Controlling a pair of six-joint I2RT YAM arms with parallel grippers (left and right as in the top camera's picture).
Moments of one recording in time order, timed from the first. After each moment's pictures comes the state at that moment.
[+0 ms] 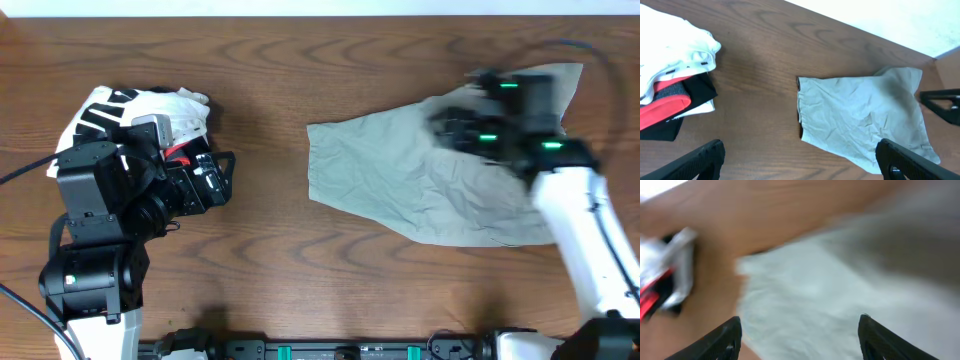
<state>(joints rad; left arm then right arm) 0.10 0.92 1.12 -0.89 0.44 -0.25 -0.02 1.45 1.13 -0.61 -0.39 0.32</state>
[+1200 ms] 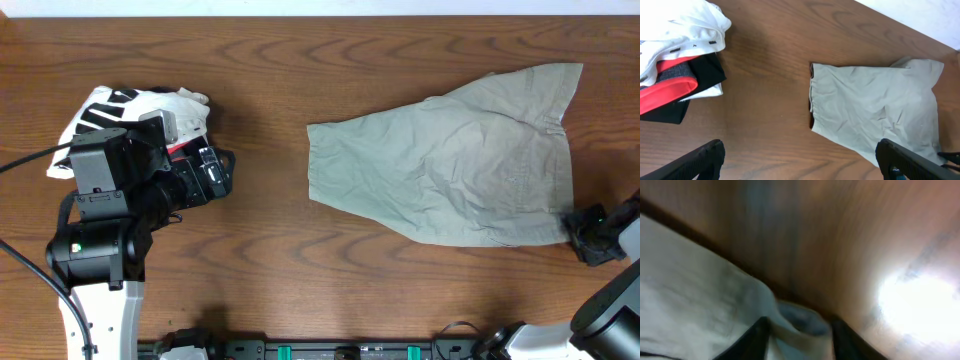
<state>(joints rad) 0.10 1.01 1.12 -0.92 0.41 -0.25 -0.76 1.64 0.81 -0.48 -0.15 0.48</state>
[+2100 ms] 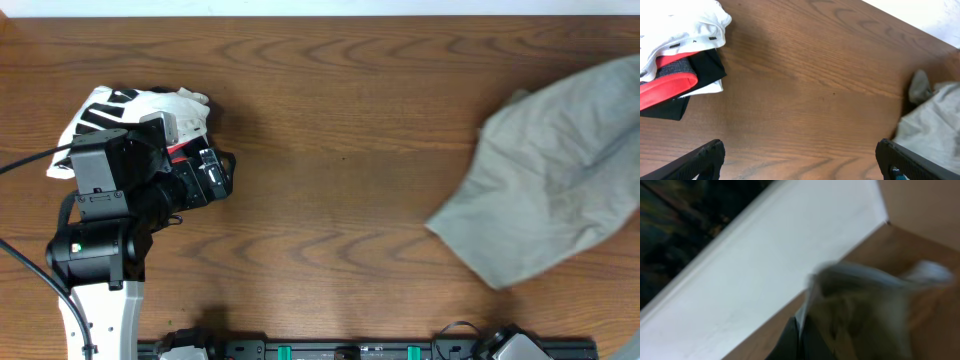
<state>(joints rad) 0.10 1.01 1.12 -0.93 0.41 -0.25 -0.75 1.26 1.53 -0.60 -0.54 0.48</state>
